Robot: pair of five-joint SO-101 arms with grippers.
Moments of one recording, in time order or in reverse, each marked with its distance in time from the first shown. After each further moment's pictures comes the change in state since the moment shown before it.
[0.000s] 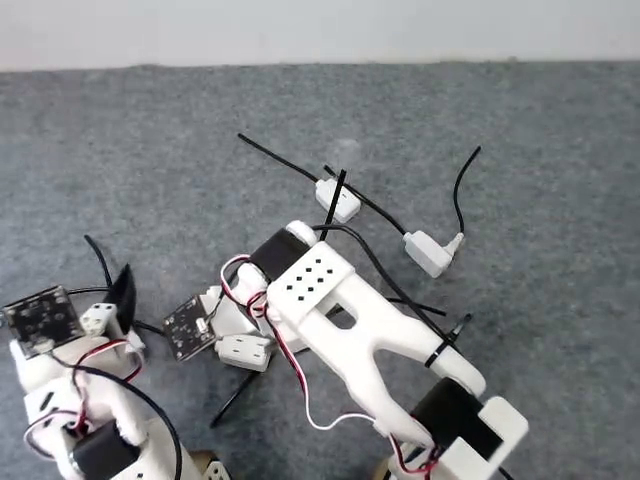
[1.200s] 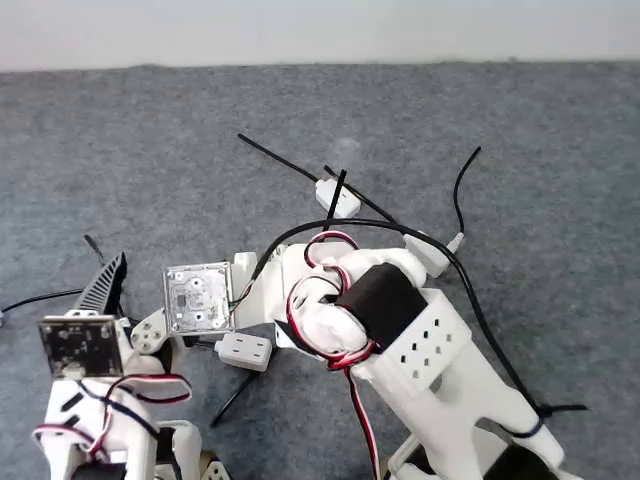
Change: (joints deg) left arm 29.7 0.0 -20.0 11.1 5.7; right arm -0.4 -26.5 -4.7 0.3 -18.3
